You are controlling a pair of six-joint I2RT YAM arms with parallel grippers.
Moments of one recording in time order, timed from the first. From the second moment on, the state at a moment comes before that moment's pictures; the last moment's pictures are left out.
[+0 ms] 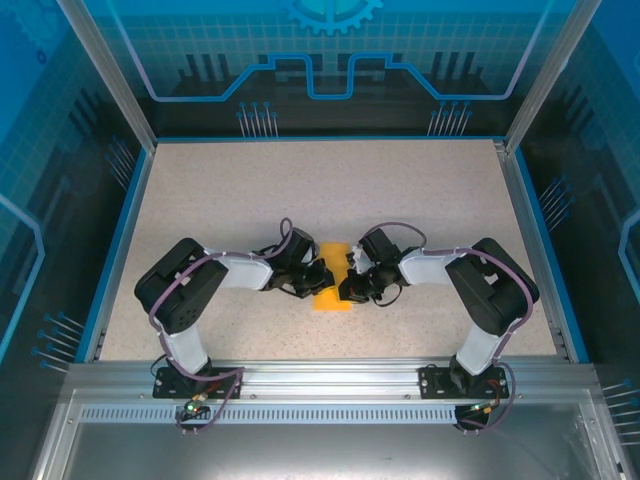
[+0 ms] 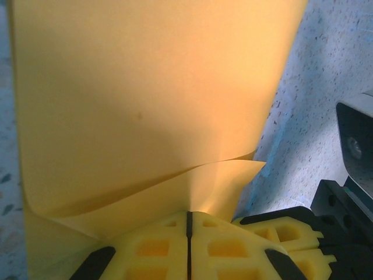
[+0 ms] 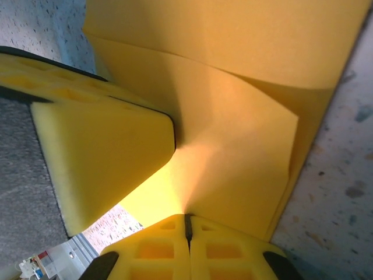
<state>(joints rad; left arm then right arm) -0.63 1.78 0.77 0.09 0.47 -1.07 0.60 1.74 0.76 -0.19 -0.62 0.65</state>
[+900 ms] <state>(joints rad) -0.51 1.74 0.74 0.08 0.38 -0.93 0.59 1.73 0.74 -0.16 -0.63 0.65</state>
